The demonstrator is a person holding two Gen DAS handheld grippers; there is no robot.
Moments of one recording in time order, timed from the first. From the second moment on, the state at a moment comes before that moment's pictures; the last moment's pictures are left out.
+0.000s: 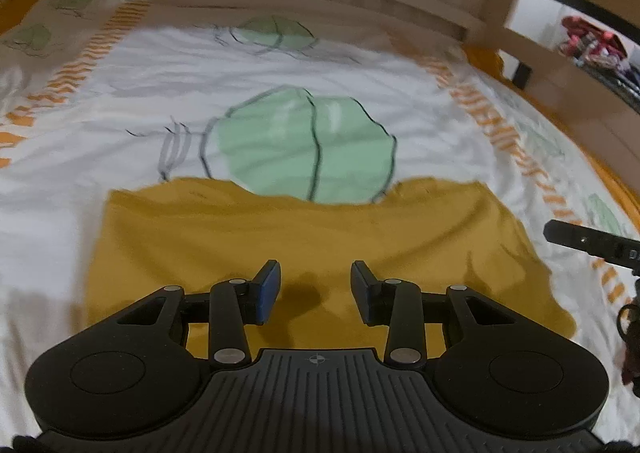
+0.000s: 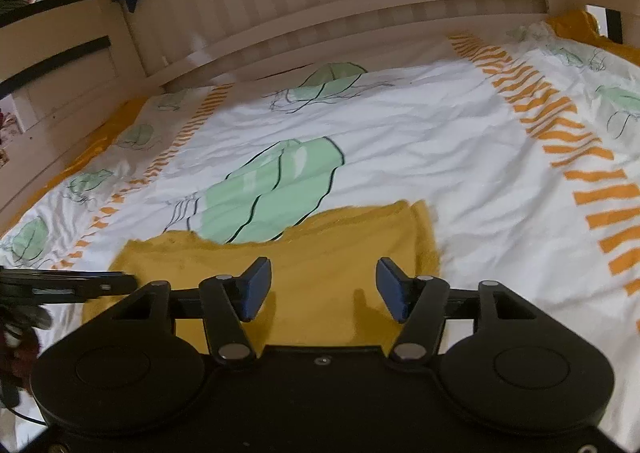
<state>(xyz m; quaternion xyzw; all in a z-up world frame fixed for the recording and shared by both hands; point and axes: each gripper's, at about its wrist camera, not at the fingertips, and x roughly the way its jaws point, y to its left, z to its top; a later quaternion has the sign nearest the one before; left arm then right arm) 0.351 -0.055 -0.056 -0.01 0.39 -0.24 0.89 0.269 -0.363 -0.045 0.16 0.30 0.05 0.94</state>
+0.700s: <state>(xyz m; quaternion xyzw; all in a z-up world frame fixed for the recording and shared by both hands) 0.353 -0.075 -0.055 0.02 0.38 -0.23 0.89 0.262 -0.360 -0.059 0.19 0.31 0.05 0.93</state>
